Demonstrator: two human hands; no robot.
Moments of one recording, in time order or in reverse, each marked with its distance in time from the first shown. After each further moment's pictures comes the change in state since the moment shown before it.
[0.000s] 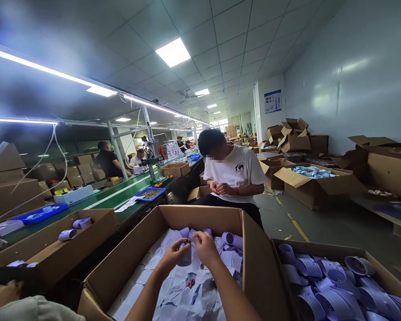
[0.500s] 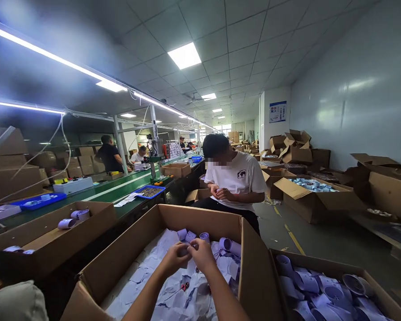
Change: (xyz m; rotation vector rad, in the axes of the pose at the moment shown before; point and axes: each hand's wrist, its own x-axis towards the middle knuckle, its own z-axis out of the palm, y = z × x) left_hand 0.001 -0.005 0.006 0.559 -0.004 0.175; right_hand -0.002 -0.003 0.005 -0.006 -0.074 0.126
